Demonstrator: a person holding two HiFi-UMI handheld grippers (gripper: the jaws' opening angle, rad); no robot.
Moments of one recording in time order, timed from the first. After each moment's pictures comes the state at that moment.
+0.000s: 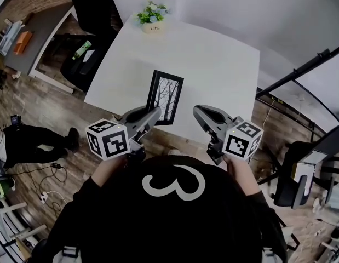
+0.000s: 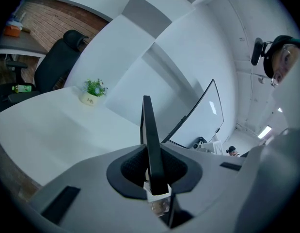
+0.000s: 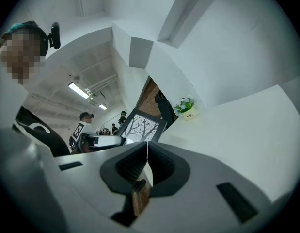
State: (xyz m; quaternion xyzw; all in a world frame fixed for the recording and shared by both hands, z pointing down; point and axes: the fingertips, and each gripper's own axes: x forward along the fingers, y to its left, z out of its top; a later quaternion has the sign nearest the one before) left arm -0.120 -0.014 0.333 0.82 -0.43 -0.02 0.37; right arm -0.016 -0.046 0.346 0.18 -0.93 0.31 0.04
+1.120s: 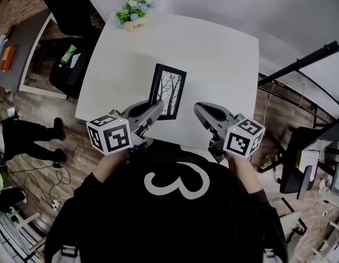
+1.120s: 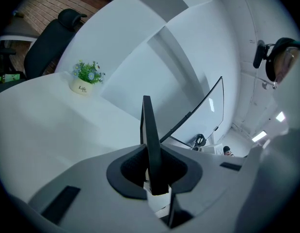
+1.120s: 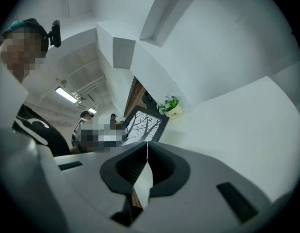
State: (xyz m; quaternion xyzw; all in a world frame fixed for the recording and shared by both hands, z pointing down) left arm -0.106 -0.089 0.367 0.82 -0.39 0.01 0.42; right arm -0.005 -0.100 0.385 0.23 -0.91 0.35 0.04
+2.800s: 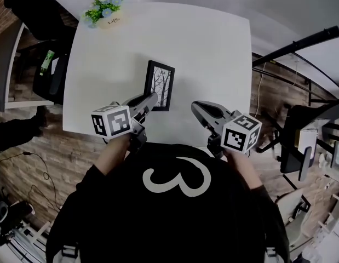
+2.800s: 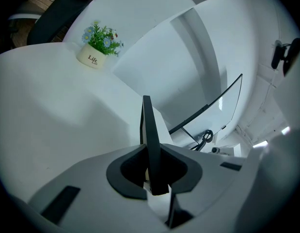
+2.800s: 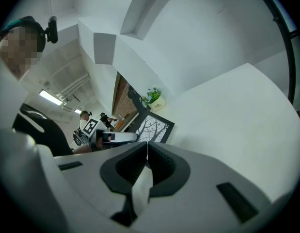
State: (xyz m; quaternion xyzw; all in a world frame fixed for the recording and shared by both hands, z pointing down) left arm -0.103 -0.136 0.466 0.78 -0.37 0.05 0.50; right arm 0.015 -0.111 0.442 0.28 -0.87 0.40 0.08
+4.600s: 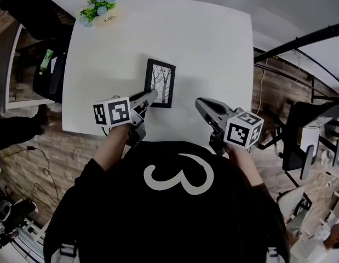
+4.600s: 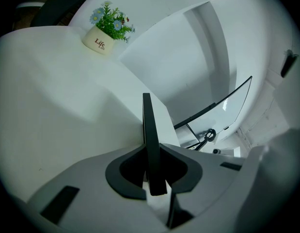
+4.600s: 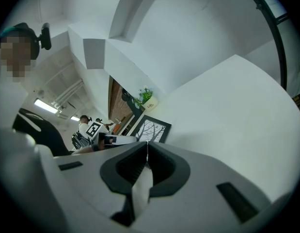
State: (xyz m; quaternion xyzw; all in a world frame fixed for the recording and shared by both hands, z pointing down) left arm -0.103 -0.144 0.501 0.76 -0.35 0.08 0.54; right arm 0.031 -0.118 0.467 0.30 -0.85 0.43 0.06
